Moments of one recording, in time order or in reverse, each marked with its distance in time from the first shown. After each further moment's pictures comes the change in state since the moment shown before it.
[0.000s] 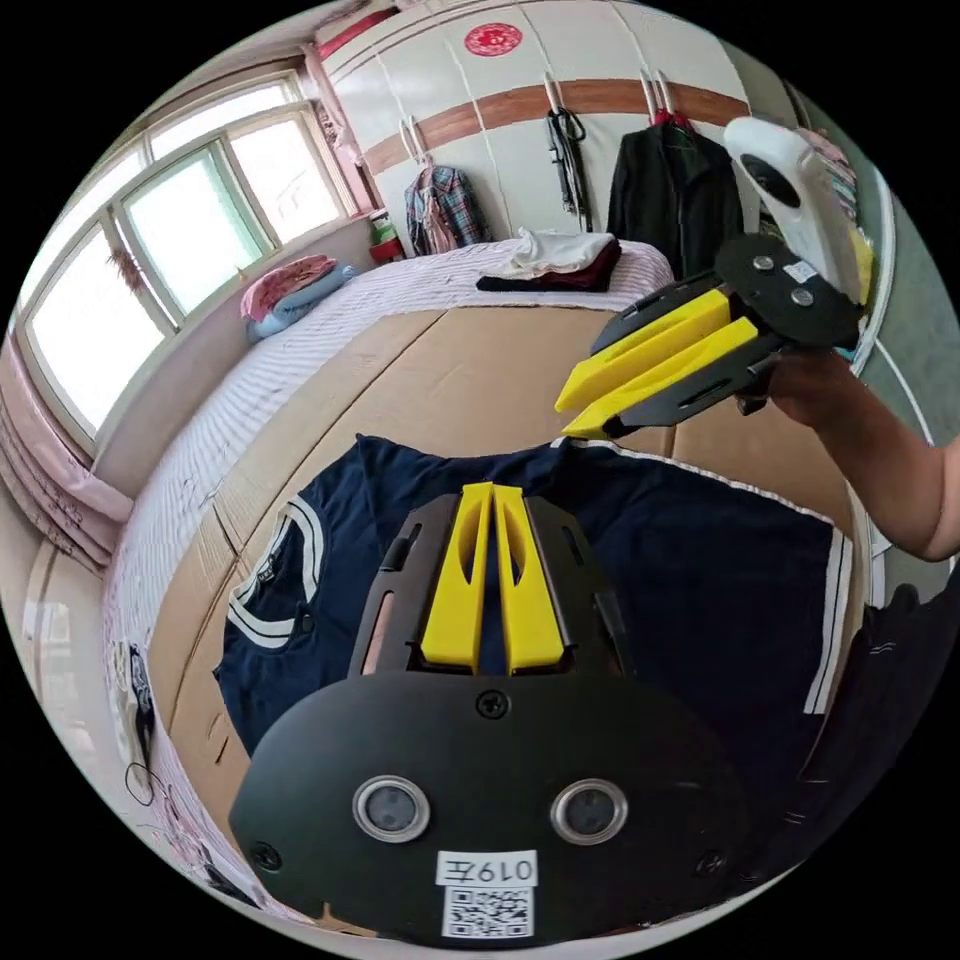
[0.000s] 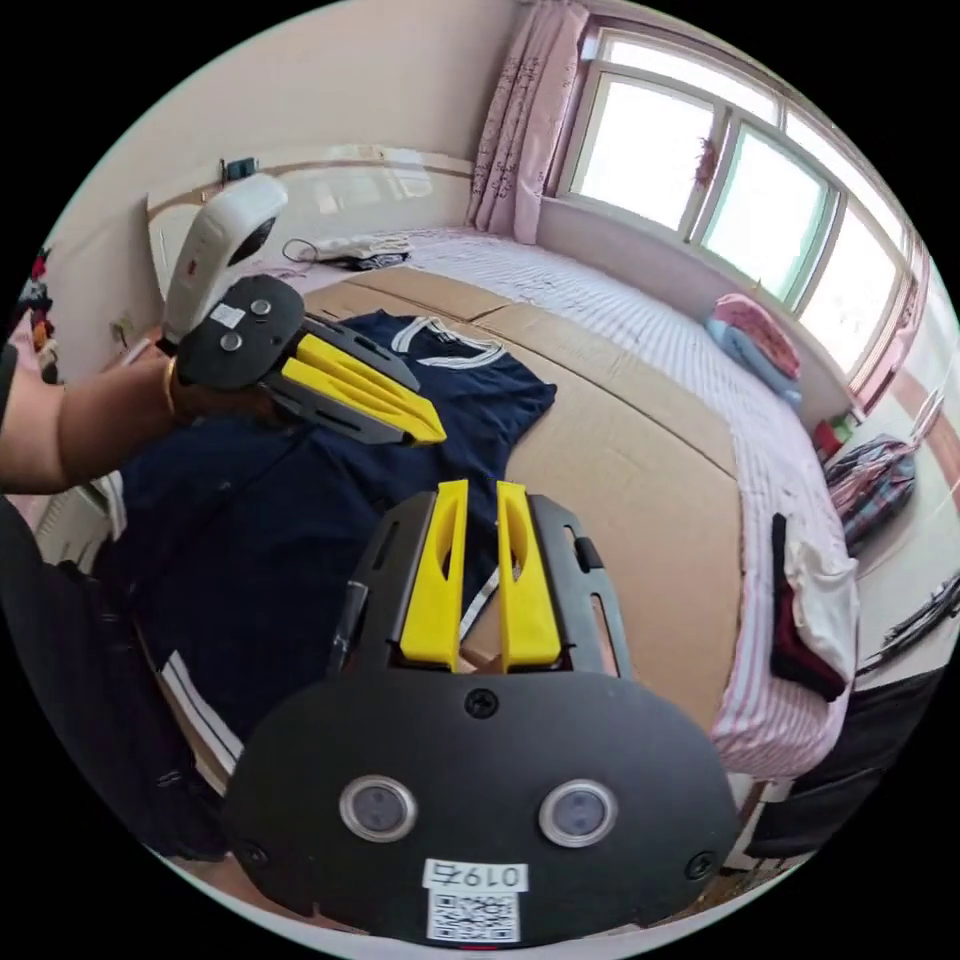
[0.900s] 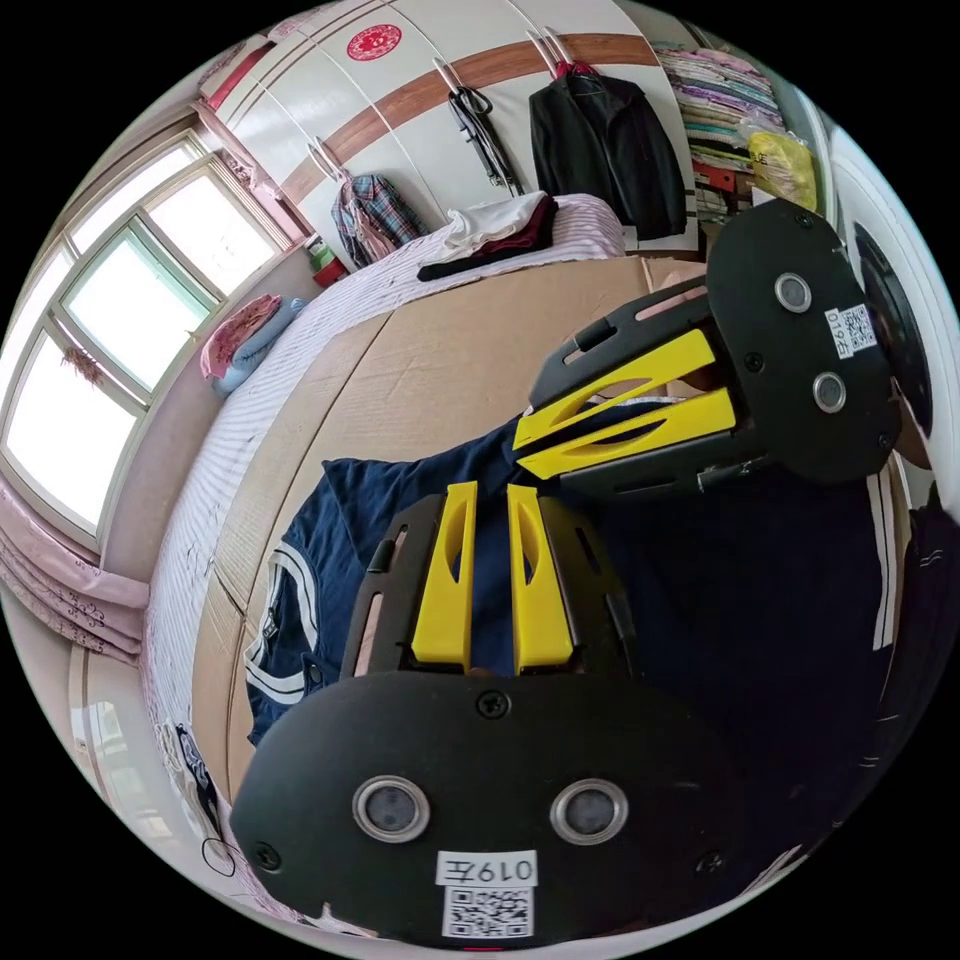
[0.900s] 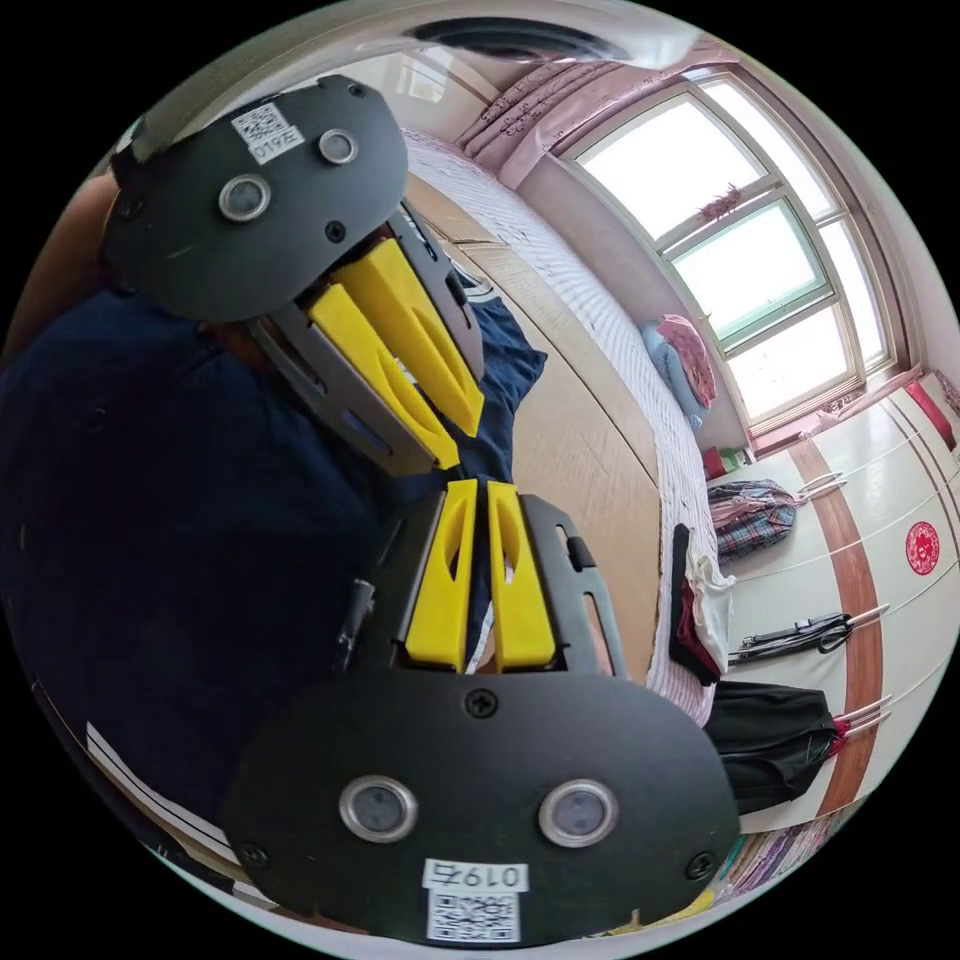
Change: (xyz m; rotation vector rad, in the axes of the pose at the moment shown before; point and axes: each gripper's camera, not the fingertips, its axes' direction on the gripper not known) left arm 0.146 0.022 0.018 -0.003 -0.033 0.207; right arm -0.267 -0.011 0.069 -0.168 0.222 -0.137
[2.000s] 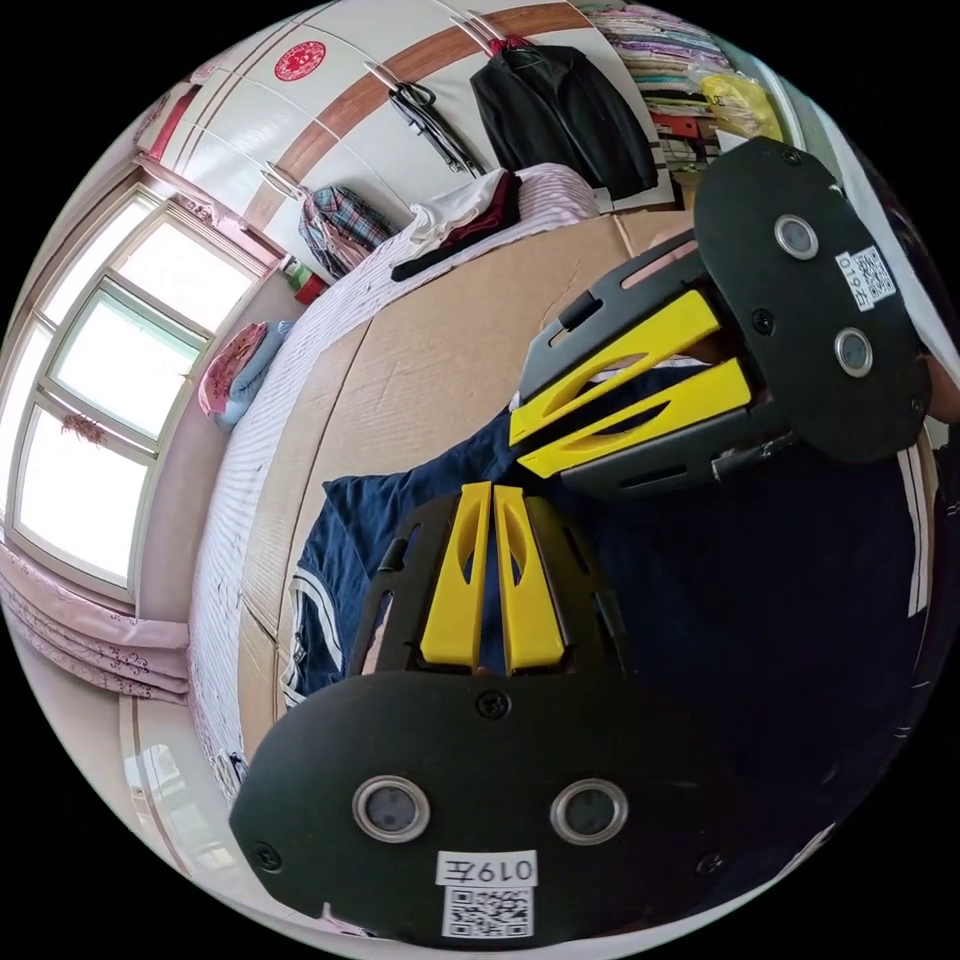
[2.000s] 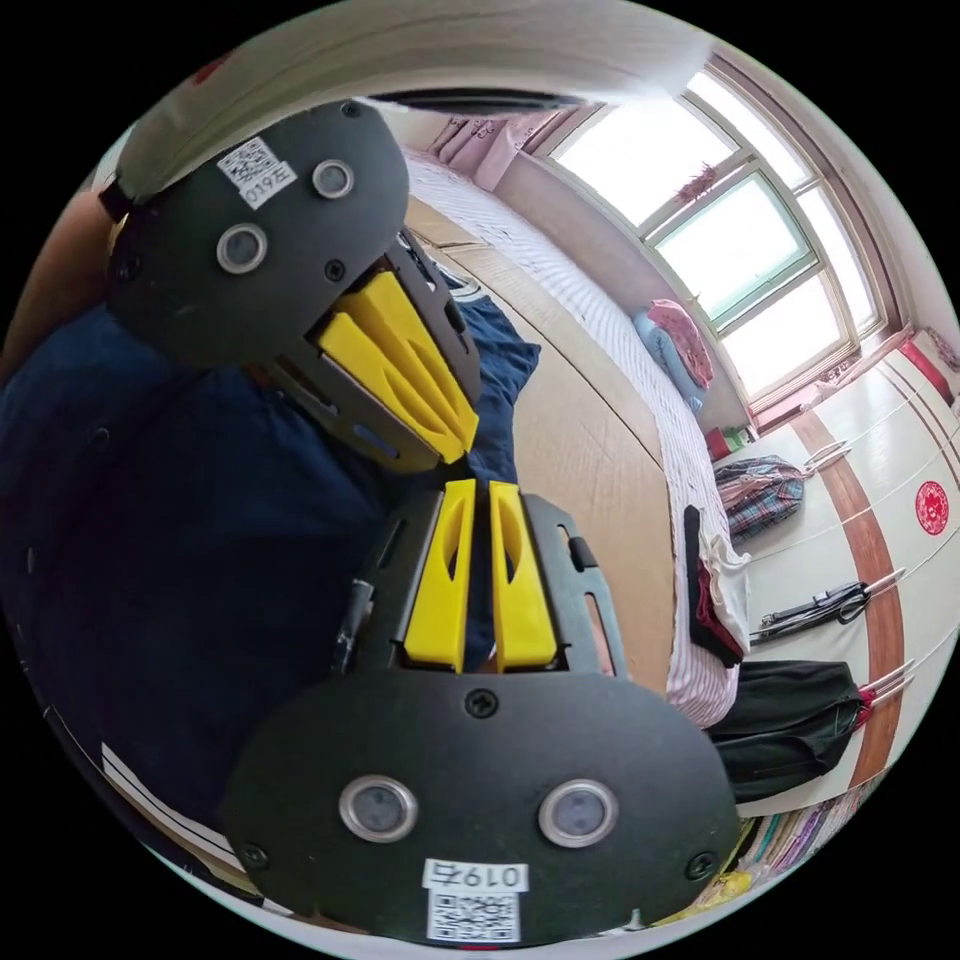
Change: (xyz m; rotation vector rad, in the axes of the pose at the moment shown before) left arm 0.047 -0.011 0.030 -0.043 -0.058 0.151; right arm -0.051 0.023 0.036 0.007 0.034 0.025
